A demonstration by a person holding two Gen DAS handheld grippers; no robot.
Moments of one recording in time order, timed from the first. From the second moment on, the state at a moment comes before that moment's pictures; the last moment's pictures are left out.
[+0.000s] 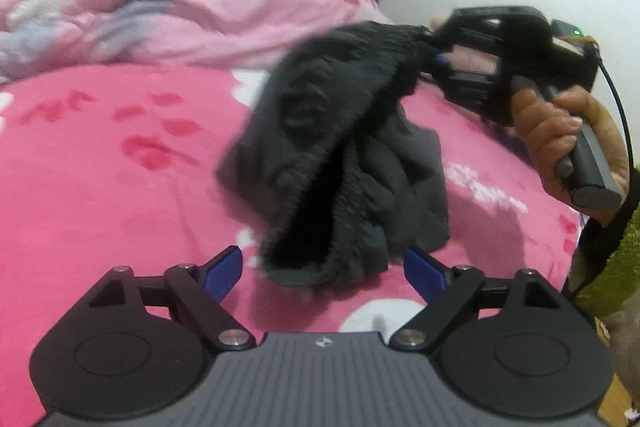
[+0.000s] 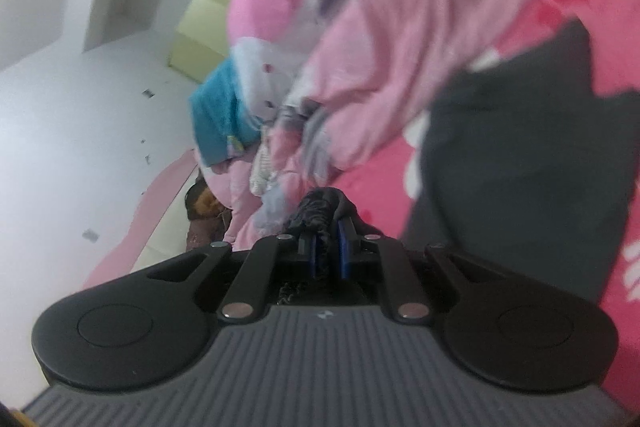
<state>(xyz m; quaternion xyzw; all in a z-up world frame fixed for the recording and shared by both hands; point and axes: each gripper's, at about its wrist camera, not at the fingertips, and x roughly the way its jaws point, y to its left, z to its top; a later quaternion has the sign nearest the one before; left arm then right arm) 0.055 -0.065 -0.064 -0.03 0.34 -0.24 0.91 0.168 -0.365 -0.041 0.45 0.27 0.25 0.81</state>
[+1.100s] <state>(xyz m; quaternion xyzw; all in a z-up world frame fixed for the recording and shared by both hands) 0.025 -0.002 0.020 -0.11 0.20 -0.10 0.97 0.096 -0.344 -0.052 0.23 0.24 0.19 0.92</state>
